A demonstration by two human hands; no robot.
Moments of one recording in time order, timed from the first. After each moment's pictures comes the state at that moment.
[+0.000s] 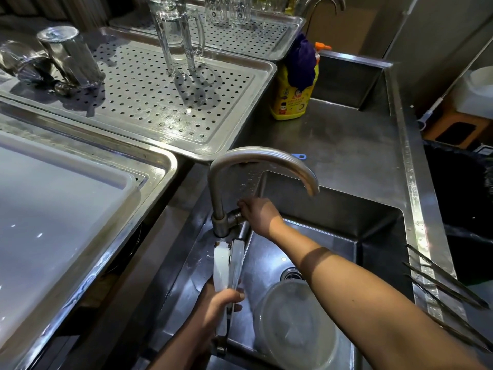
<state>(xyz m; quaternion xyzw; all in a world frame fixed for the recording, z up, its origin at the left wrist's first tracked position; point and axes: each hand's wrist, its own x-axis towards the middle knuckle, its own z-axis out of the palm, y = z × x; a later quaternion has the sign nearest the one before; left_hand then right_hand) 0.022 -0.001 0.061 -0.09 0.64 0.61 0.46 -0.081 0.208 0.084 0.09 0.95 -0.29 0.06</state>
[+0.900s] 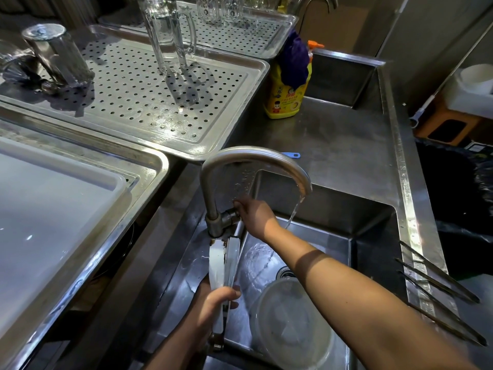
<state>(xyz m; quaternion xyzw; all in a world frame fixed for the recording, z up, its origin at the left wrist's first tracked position) 0.020 0.005 0.076 -0.10 0.63 0.62 0.45 -0.078 0.208 0.076 0.13 0.94 -0.30 0.05</state>
